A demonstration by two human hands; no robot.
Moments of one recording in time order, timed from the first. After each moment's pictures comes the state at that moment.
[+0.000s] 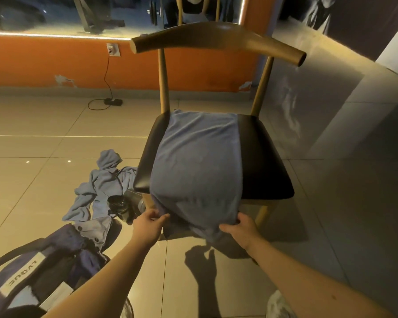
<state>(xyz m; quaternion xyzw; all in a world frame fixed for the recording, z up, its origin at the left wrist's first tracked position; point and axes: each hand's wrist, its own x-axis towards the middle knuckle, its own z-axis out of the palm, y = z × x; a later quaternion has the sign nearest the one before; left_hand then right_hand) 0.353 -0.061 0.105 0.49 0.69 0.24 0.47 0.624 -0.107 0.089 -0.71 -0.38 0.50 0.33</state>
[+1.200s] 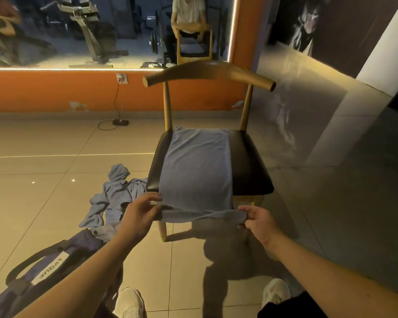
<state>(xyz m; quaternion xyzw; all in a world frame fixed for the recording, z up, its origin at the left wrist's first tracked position) 0.304 -0.121 0.208 0.68 0.54 0.35 0.35 0.647 -0.191 0.192 -0.67 -0.37 0.49 0.42</state>
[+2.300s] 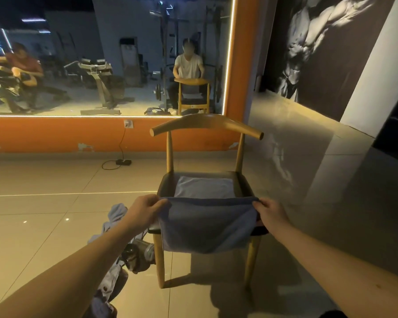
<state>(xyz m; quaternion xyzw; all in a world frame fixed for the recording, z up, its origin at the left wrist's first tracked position) 0.320 -0.073 0.337 0.72 0.53 0.30 0.33 0.688 -0.138 0.313 -0.68 -0.44 0.37 0.46</state>
